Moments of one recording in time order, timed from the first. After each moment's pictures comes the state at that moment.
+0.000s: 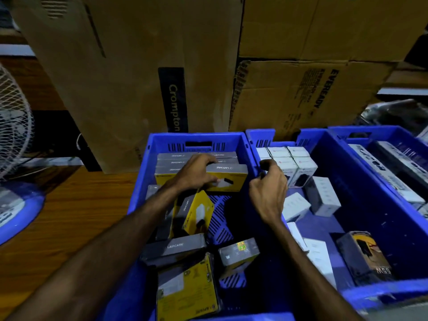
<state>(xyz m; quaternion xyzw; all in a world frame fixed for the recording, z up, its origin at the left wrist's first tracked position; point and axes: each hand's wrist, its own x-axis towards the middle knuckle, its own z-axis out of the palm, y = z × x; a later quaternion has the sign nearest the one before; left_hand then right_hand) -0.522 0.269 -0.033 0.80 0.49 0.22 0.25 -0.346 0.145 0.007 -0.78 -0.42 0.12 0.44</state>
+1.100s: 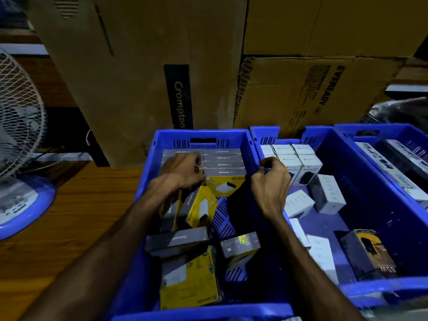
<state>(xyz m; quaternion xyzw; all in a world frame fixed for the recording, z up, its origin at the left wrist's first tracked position) -0.560 0.235 -0.003 0.79 0.59 0.11 0.15 -0.345 0.145 0.003 -0.77 -0.41 0.12 0.48</state>
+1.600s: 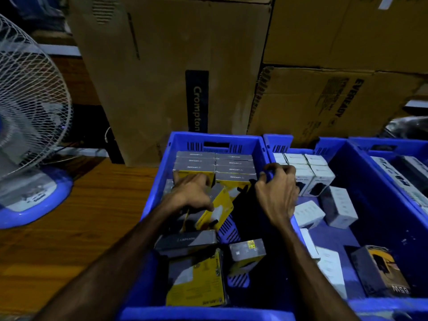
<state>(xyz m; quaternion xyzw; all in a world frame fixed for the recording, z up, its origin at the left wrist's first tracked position) -0.563 0.186 -0.010 0.76 0.62 0.02 0.19 -0.354 0.145 0.000 -0.79 -0.47 0.08 0.39</state>
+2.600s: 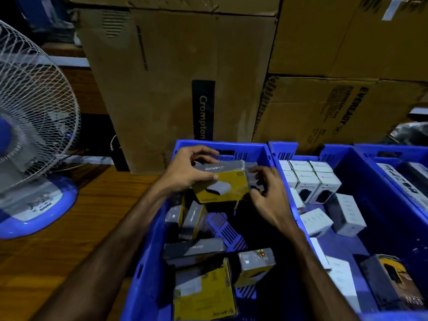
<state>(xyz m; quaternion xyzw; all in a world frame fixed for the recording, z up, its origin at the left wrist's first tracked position) -0.601 0.201 0.047 0.70 0.45 0.40 0.39 -0.357 0.150 0.001 -0.58 -0.66 0.19 0.44</state>
